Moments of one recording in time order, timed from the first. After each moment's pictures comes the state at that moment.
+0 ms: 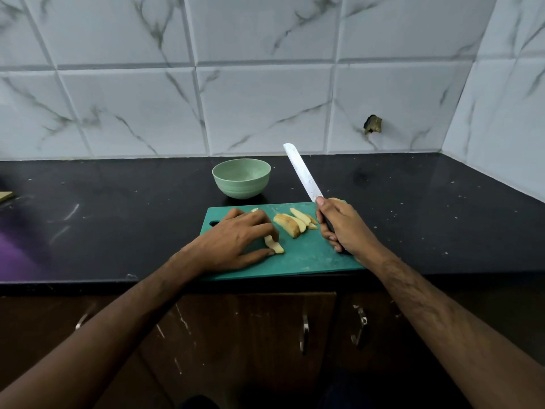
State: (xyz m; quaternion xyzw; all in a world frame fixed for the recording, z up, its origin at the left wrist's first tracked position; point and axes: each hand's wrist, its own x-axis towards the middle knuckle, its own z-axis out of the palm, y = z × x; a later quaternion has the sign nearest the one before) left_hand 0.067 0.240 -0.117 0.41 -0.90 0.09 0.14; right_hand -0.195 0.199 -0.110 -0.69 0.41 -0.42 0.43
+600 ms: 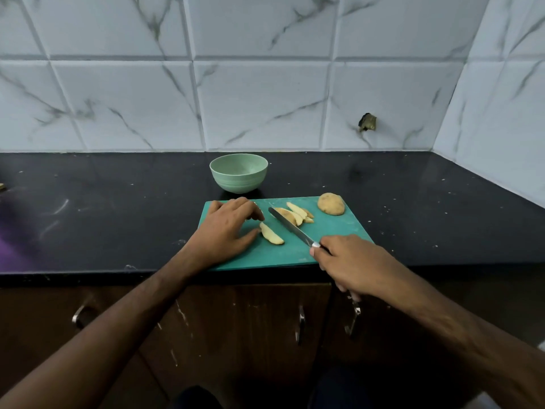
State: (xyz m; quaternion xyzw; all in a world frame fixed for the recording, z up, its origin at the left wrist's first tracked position) left_hand 0.070 0.246 -0.130 0.50 -0.81 0.09 0.28; right_hand -0.201 0.290 -0.084 -0.81 0.56 -0.05 0.16
